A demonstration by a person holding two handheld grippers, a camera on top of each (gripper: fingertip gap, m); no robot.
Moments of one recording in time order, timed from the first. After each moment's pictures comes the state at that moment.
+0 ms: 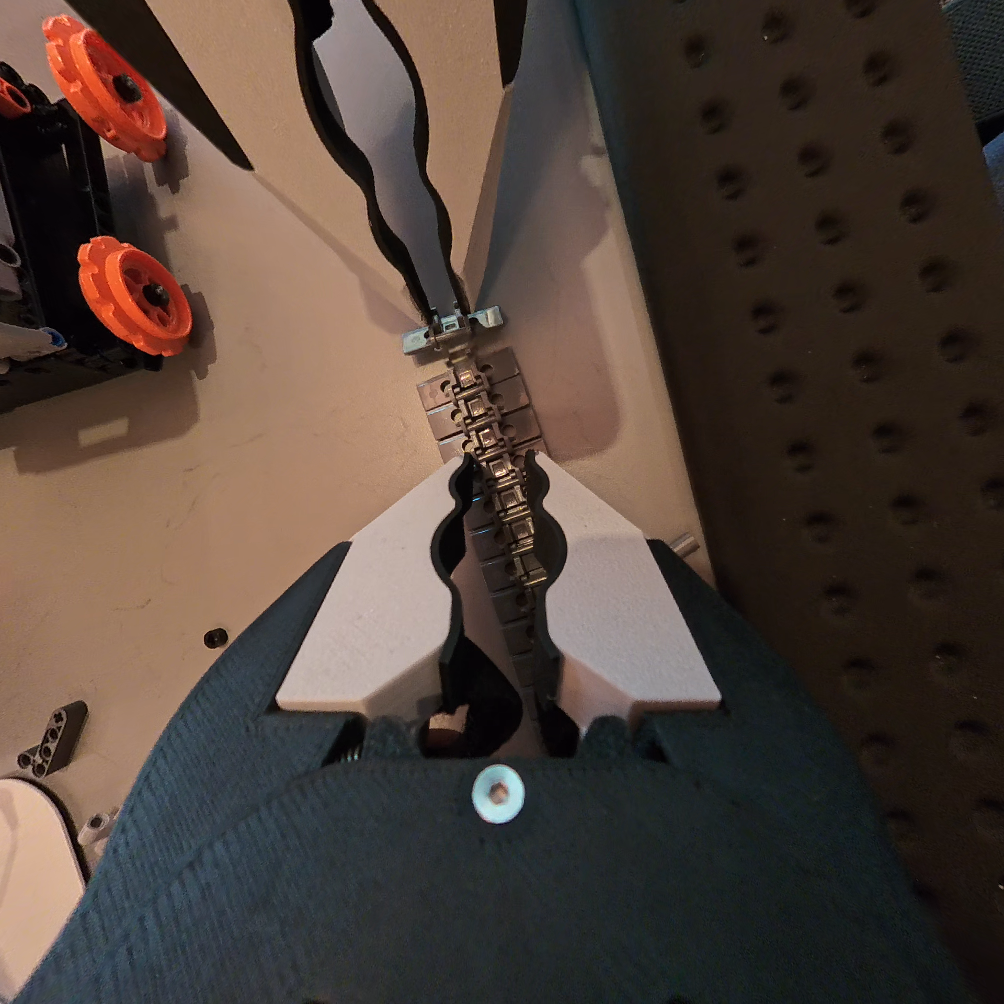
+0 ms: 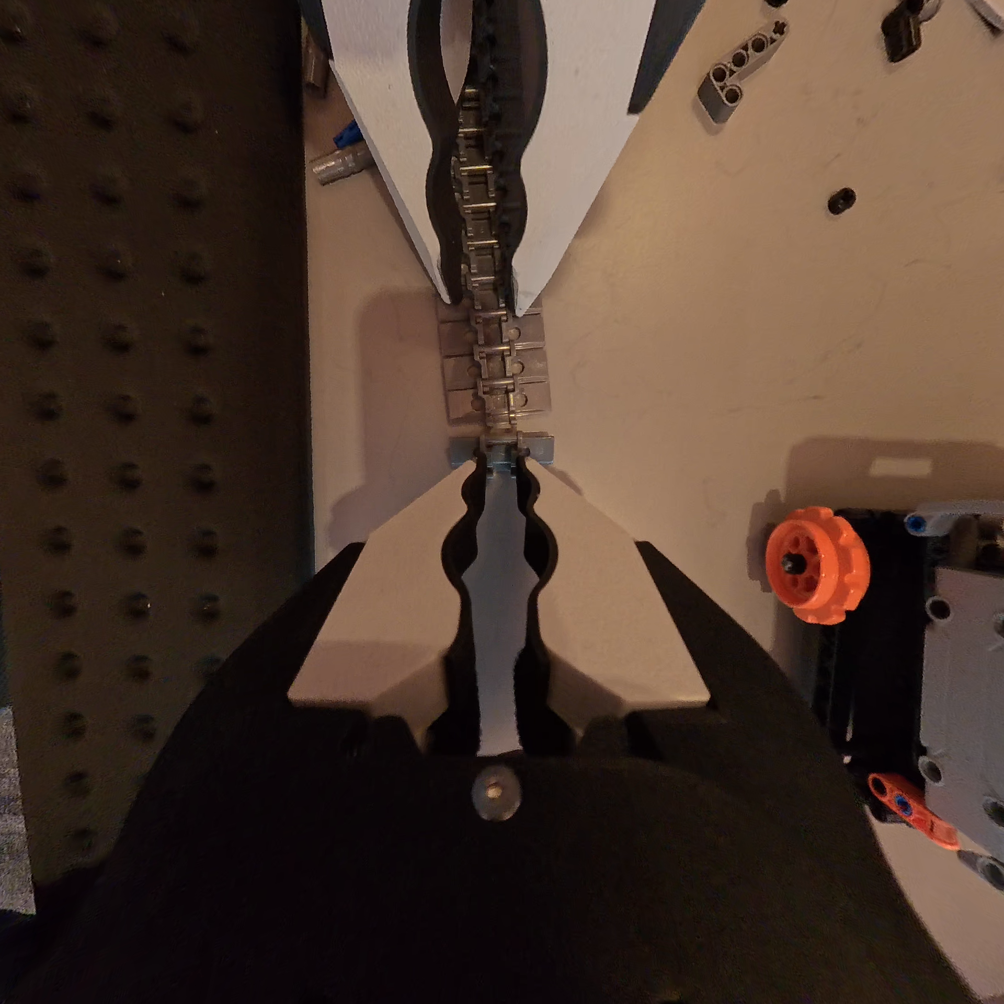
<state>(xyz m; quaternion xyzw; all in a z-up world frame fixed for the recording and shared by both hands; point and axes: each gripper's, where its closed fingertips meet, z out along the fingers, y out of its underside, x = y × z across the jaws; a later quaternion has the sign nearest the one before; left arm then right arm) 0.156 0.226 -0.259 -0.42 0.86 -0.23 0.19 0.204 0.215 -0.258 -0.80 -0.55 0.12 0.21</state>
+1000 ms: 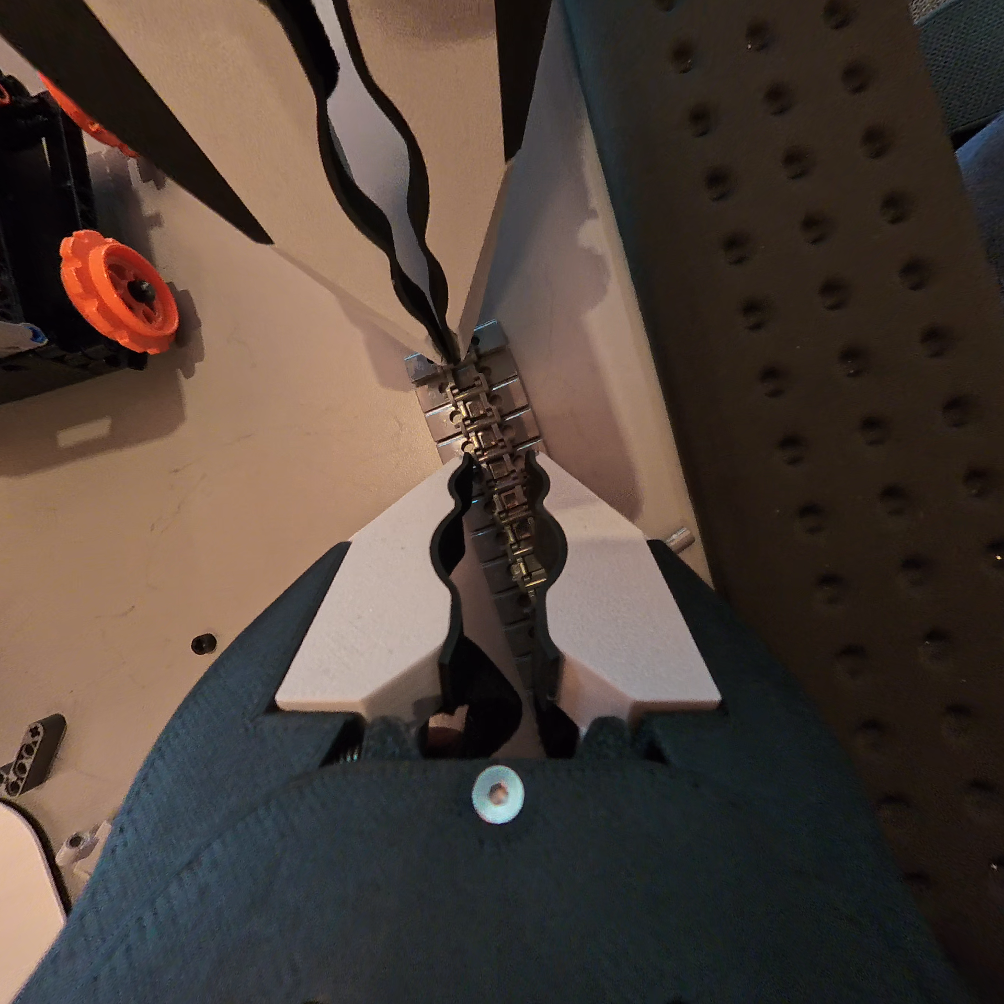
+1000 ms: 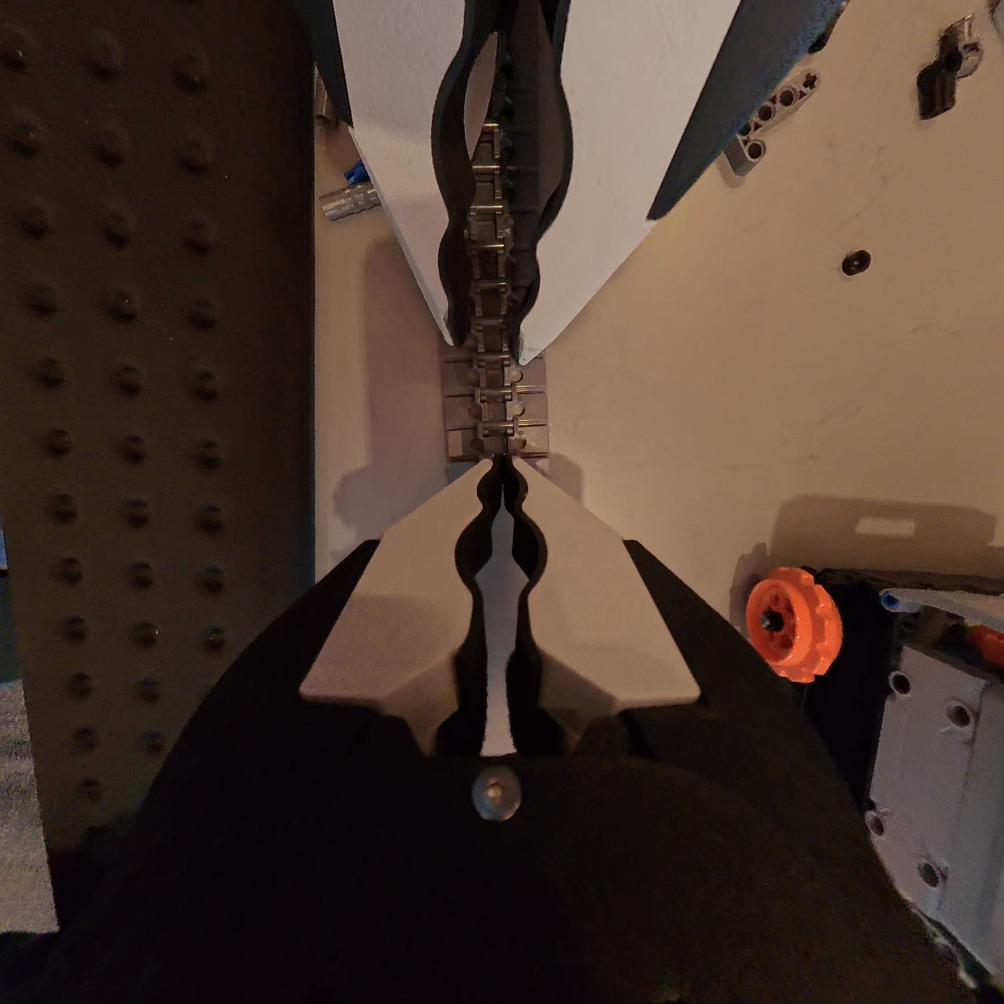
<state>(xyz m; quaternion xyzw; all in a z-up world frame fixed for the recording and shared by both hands) 0.154 0.225 -0.260 -0.42 0.86 -0.24 0.18 0.188 0.221 -0.257 -0.79 -0.58 0.11 0.18</state>
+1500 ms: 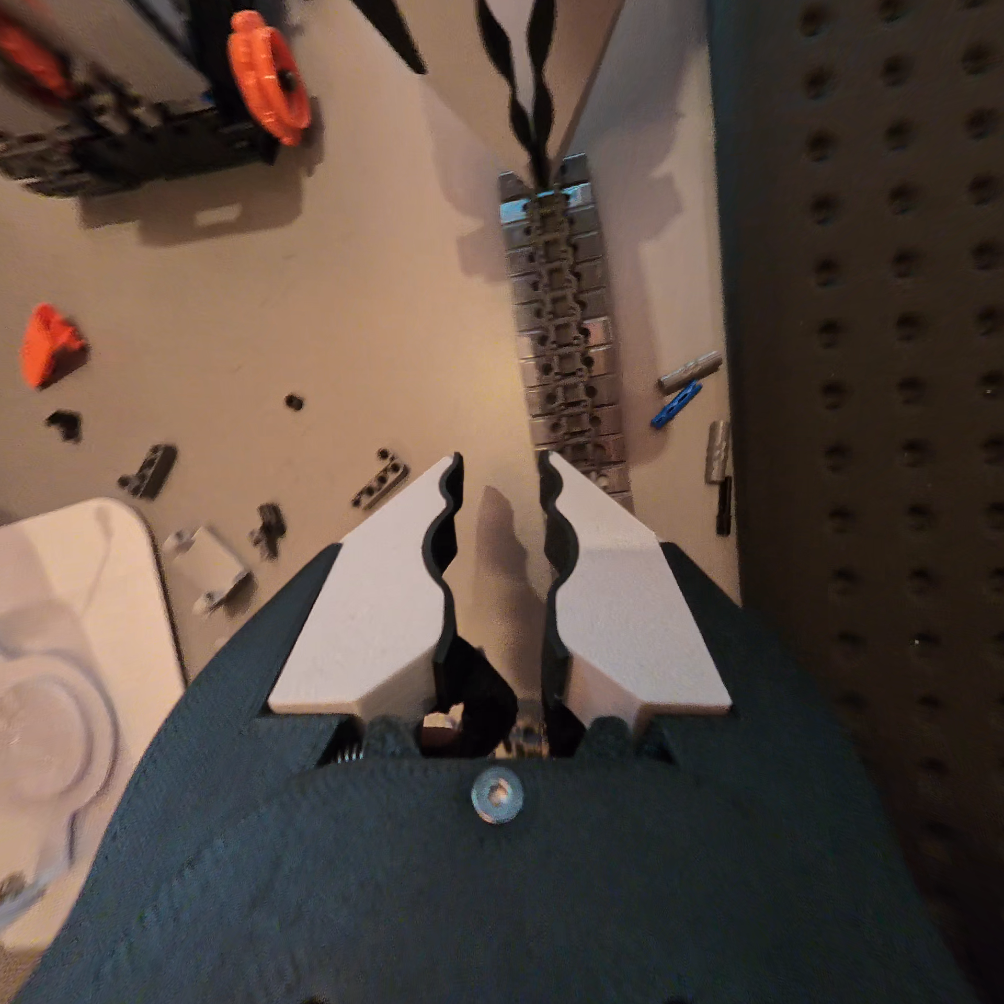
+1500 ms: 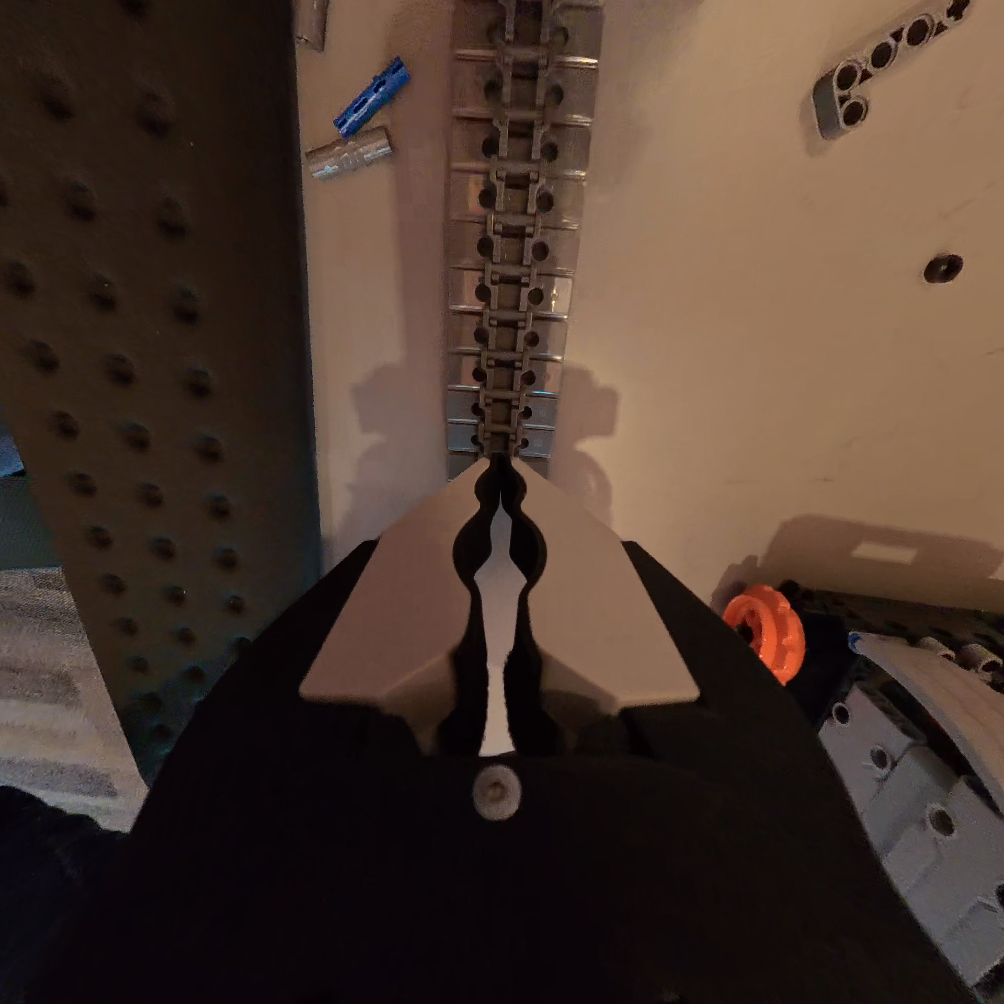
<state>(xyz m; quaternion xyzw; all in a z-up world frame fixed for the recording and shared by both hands) 0.092 0.282 -0.230 -0.49 0.82 -0.19 0.22 0.188 0.221 -0.261 -0.79 -0.61 0.06 0.05</state>
